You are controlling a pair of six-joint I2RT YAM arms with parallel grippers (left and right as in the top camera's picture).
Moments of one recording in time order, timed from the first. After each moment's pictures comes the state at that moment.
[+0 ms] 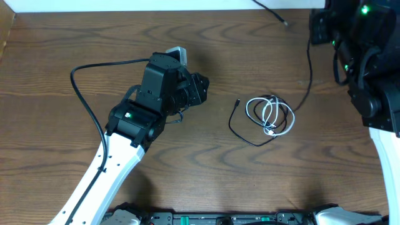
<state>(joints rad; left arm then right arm) -0.44 1.28 1.20 -0.60 0.17 -0.66 0.29 1.43 1.92 -0.81 0.25 -0.15</state>
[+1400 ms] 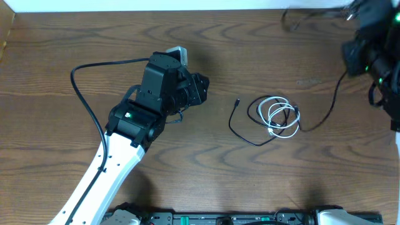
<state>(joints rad) -0.45 1.28 1.20 -0.60 0.17 -0.65 0.10 1.39 1.93 -1.15 0.18 -0.37</state>
